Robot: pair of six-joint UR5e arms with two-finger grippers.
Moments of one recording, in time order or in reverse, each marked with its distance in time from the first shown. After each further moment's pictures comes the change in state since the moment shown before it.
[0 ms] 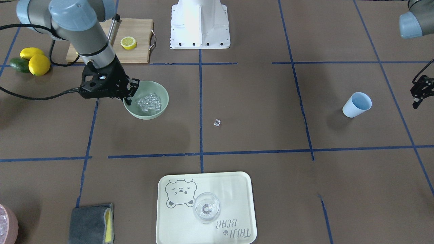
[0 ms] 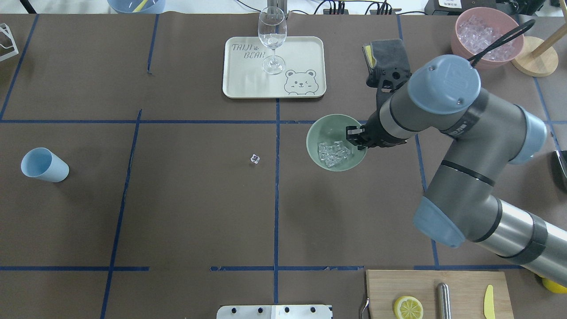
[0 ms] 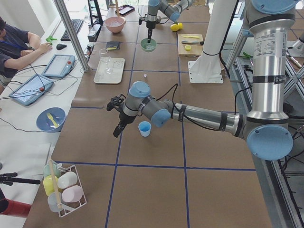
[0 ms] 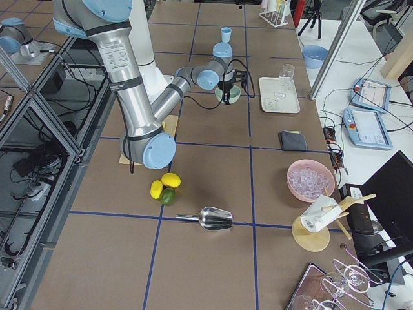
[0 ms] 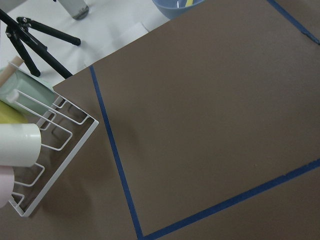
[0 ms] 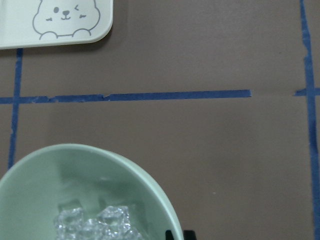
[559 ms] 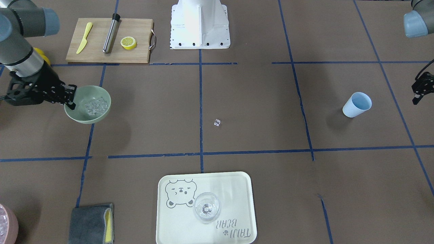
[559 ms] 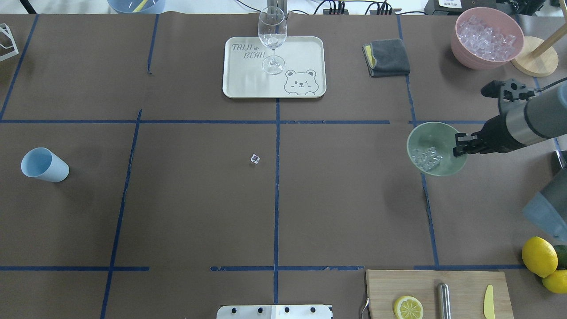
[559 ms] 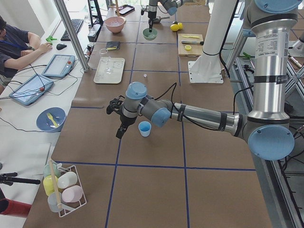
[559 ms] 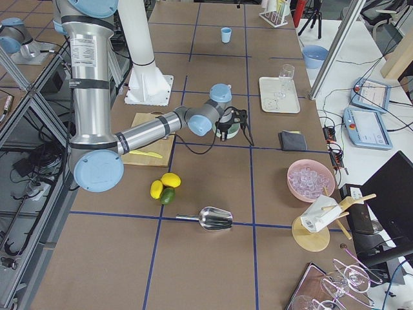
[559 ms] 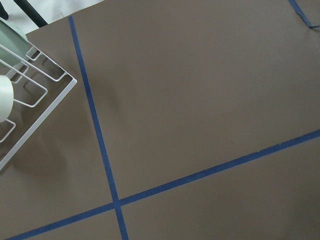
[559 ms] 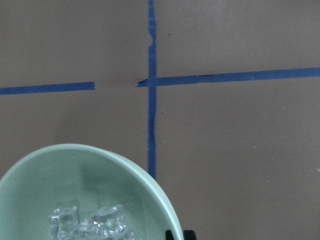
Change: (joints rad) left arm -0.024 0.010 0.006 0.029 -0.070 0.017; right arm 0.191 -0.340 -0.078 0.367 0.172 -0.119
